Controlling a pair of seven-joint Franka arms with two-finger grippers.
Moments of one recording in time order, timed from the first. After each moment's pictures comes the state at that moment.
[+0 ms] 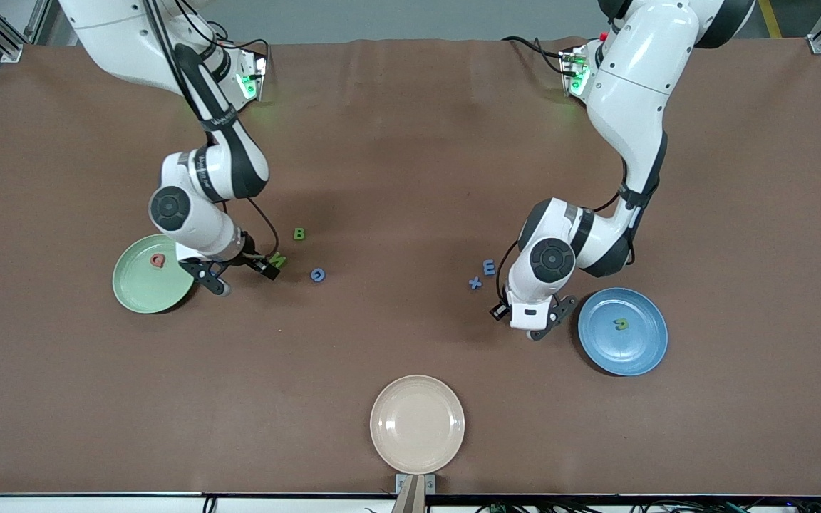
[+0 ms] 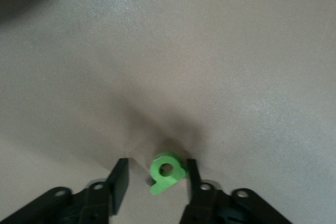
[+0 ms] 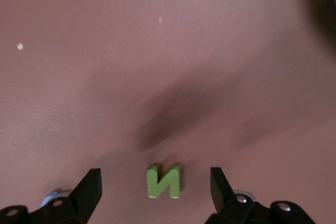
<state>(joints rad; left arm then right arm) -0.46 0.74 -0.02 -1.65 -0.04 2.36 -1.15 0.42 0.39 -0.09 -2.19 0.22 2.54 0.80</state>
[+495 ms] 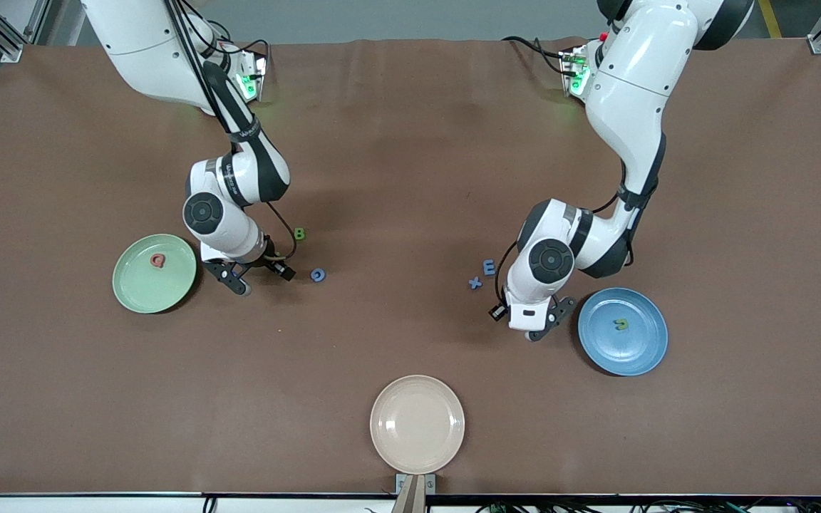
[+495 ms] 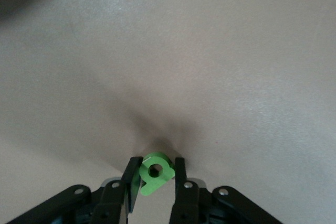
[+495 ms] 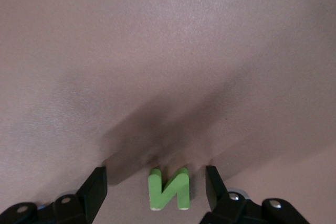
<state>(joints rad) -0.46 0.75 -0.02 -1.63 -0.04 2.36 -1.14 0.46 0.46 -0.10 -2.19 0.22 2.59 0.84</state>
